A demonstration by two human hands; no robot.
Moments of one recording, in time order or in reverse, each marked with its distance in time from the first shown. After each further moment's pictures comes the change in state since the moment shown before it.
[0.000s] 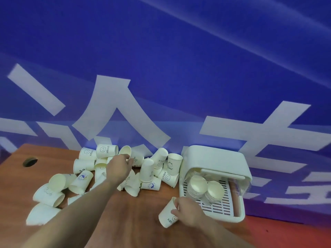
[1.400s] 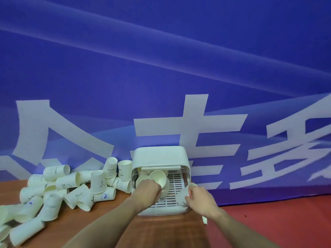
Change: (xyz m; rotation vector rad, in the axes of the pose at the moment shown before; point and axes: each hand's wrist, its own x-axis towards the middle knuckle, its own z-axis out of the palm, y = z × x) left_hand -0.157 0.258 0.082 0.573 -0.366 0.842; right_hand -0.124 0.203 -0.074 0.161 0.343 0.230
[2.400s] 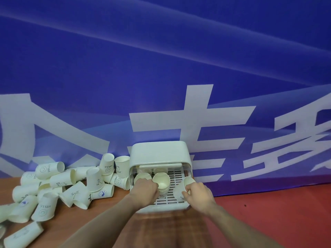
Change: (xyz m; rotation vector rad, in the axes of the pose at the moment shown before) left_hand 0.024 -0.017 0.036 0.093 -0.065 0.050; right_hand 0.030 0.000 0.020 -0.073 -0.006 0.012
